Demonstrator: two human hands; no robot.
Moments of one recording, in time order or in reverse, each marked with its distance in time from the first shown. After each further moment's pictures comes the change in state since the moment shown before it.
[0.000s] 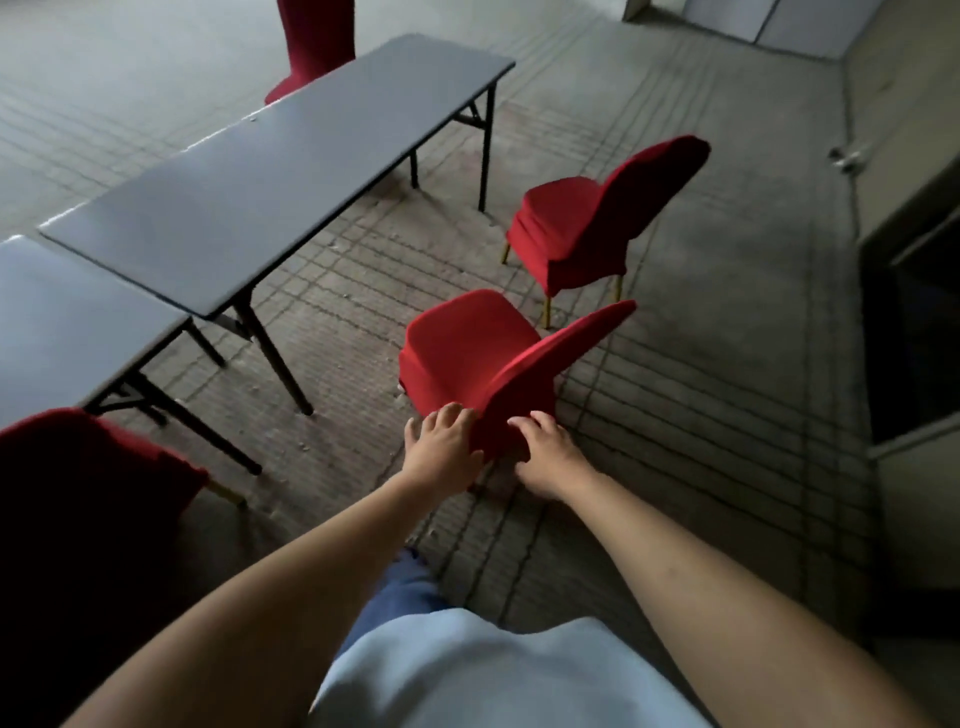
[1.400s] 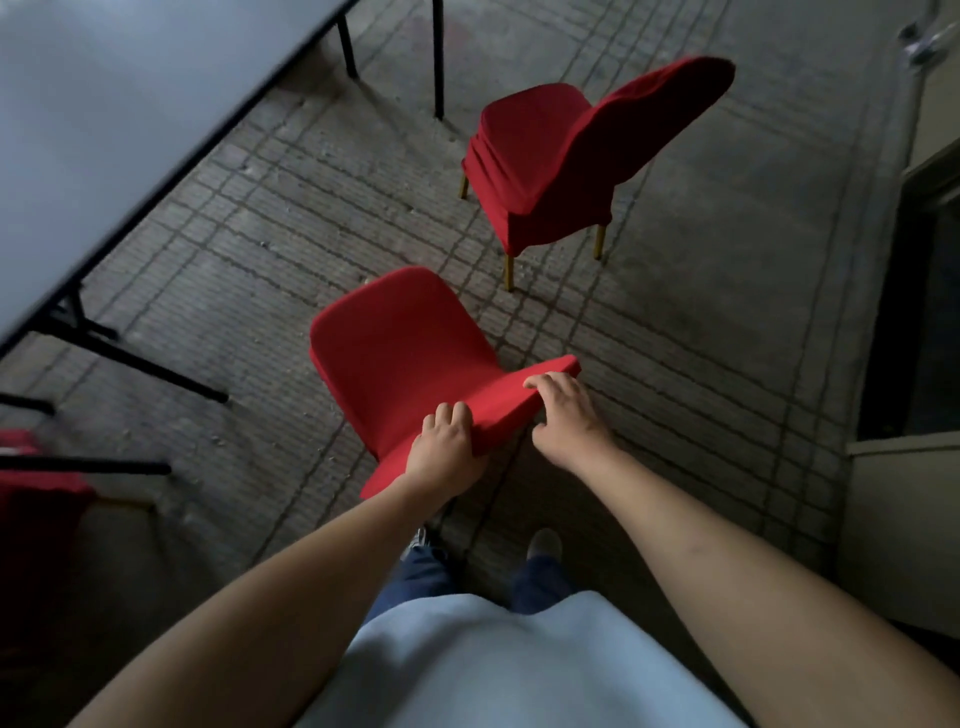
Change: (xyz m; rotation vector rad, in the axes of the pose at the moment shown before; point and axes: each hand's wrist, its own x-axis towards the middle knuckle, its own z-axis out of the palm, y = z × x) left_hand 0.334 0.150 0.054 -0.158 -0.205 -0.109; right_hand 0.282 0.190 -0.203 -0.019 0.102 -0.031
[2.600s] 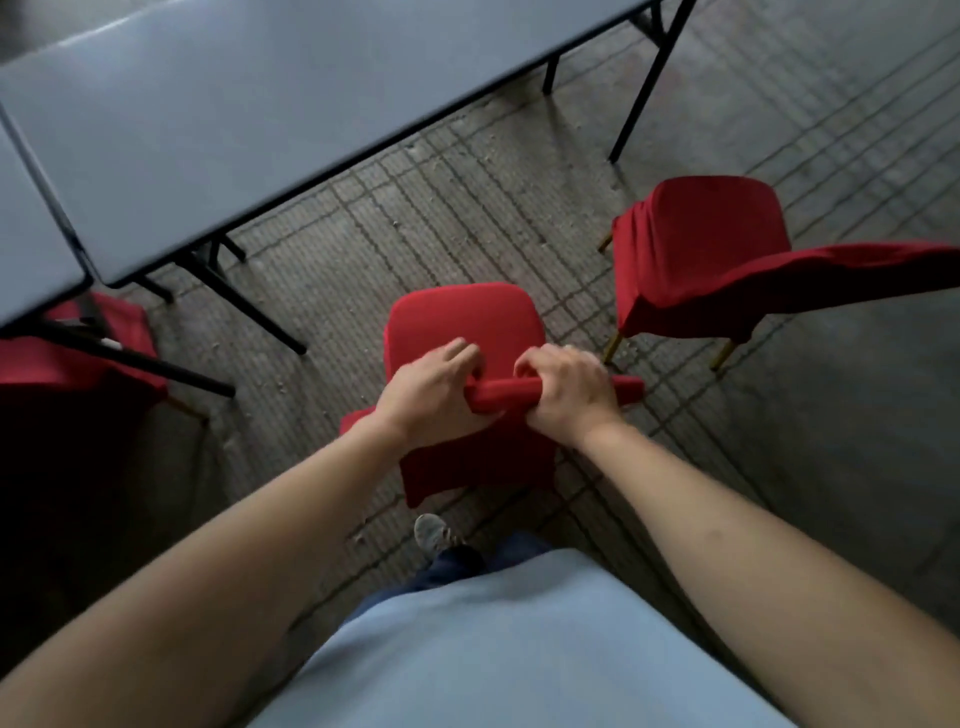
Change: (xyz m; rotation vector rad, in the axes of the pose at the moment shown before) left_hand 0.120 -0.067 -0.175 -0.022 0.506 0.047; right_hand 0.228 -0.133 -0.072 -0.218 0.056 -0.641
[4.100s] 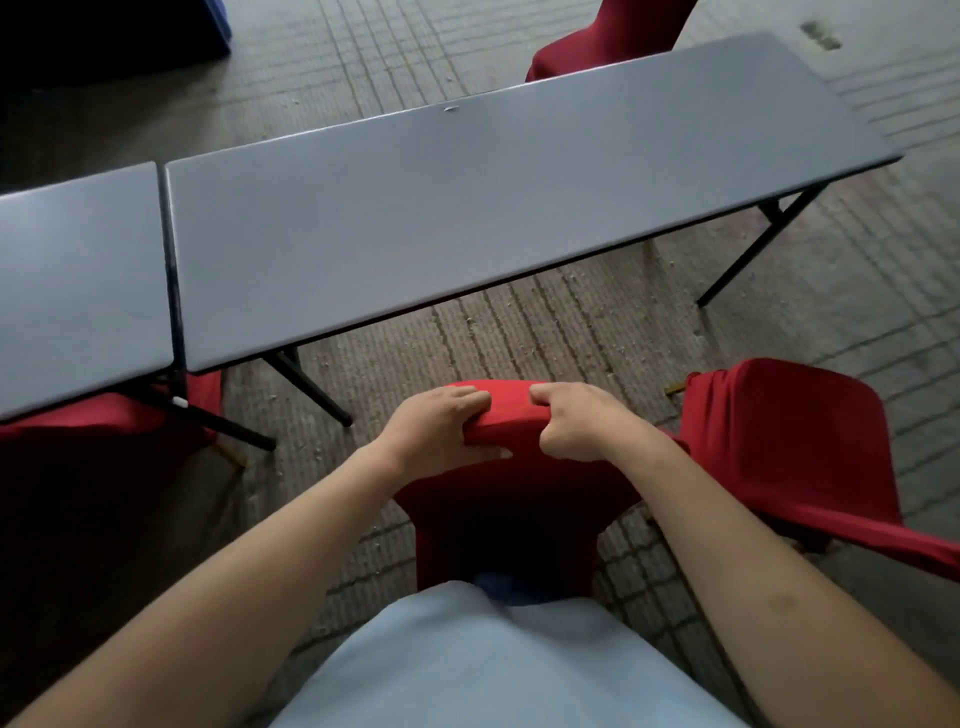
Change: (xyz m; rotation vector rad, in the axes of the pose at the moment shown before) left_hand 0.164 -0.116 -0.100 0.065 0.072 -0.104; right_hand 0.278 -0.048 -0.112 -0.090 -0.538 -0.184
